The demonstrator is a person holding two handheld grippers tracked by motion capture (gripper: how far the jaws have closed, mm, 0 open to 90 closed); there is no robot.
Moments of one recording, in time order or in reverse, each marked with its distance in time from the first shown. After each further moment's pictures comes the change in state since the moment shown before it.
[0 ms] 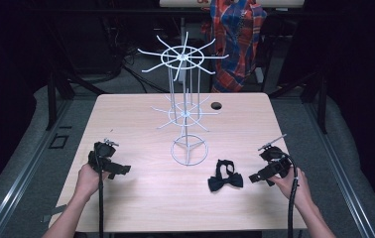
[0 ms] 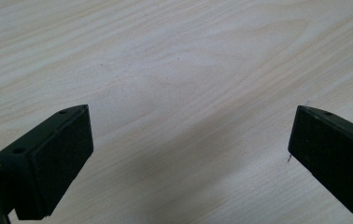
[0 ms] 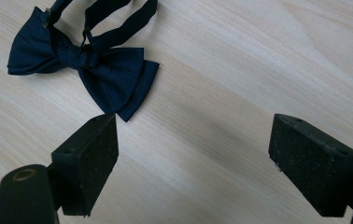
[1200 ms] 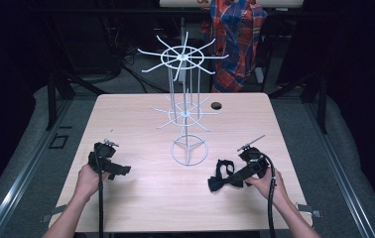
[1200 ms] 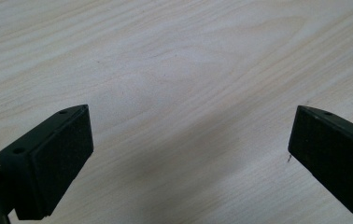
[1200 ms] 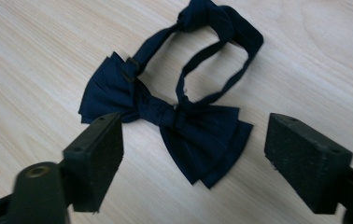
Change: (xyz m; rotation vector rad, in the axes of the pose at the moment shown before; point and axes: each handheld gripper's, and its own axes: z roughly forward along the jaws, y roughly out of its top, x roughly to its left) left arm 0.000 -0.002 0.000 0.003 -0.008 -0.004; right arm 0.042 0.026 0.031 -0.032 0.107 -0.024
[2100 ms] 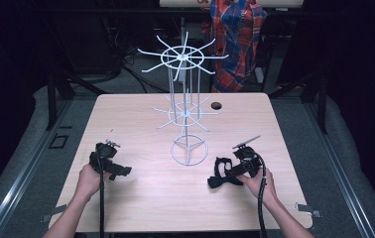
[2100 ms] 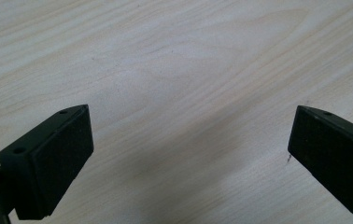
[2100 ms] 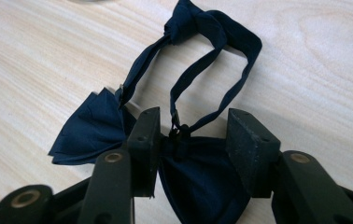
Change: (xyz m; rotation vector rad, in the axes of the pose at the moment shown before) left arm -0.003 0.001 0.002 0.020 0.004 0.009; right arm 0.000 0.010 0.021 -0.034 -0.031 0.096
